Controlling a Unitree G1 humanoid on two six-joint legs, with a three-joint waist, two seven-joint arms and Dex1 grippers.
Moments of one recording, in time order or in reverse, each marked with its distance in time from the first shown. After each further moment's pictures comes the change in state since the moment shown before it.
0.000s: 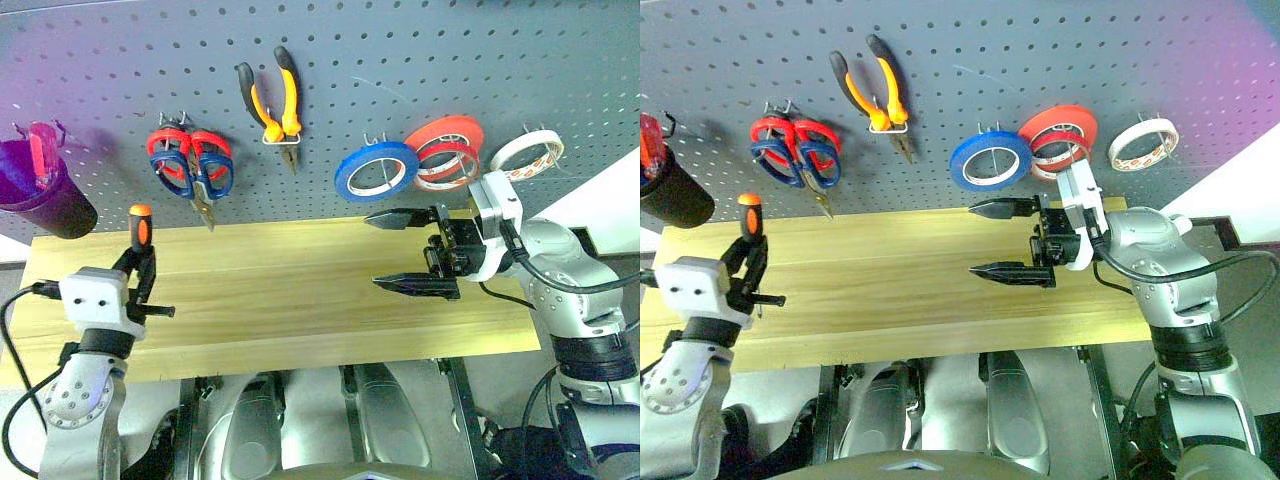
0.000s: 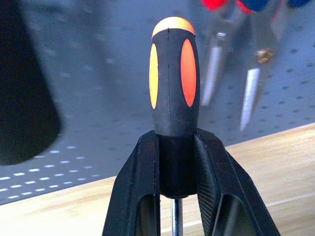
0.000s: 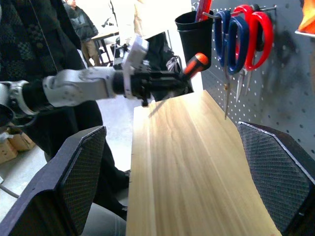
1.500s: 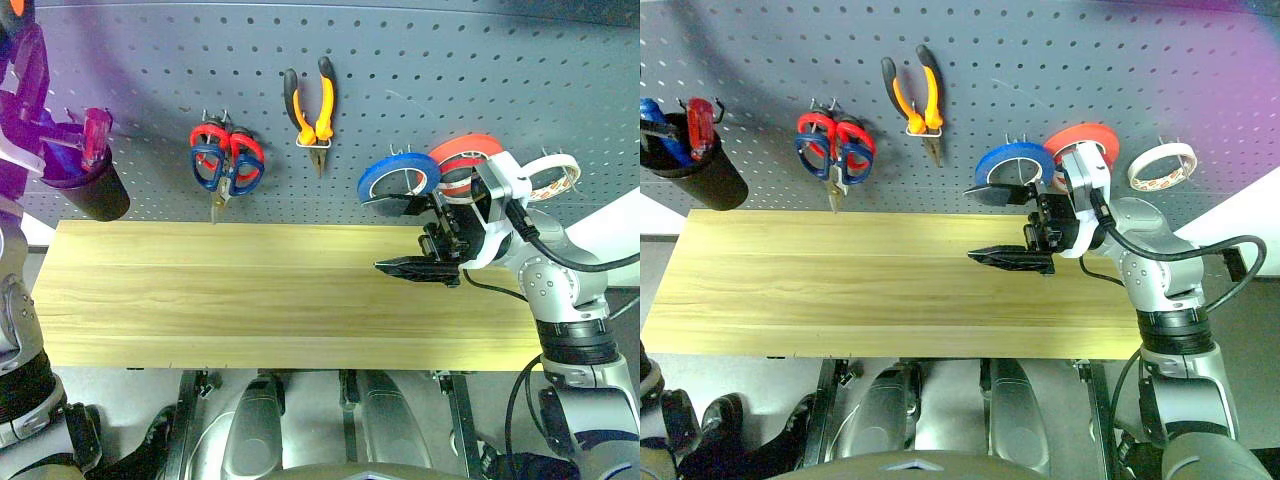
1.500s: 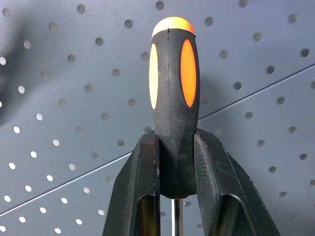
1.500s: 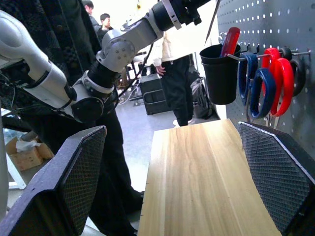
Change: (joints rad) left arm -0.707 0.398 0.132 0.117 -0.034 0.217 -0.044; right arm -0.064 0.063 -0.015 0.068 0.061 0.027 0.032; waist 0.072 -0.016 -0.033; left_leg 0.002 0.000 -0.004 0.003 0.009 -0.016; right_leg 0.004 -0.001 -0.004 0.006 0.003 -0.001
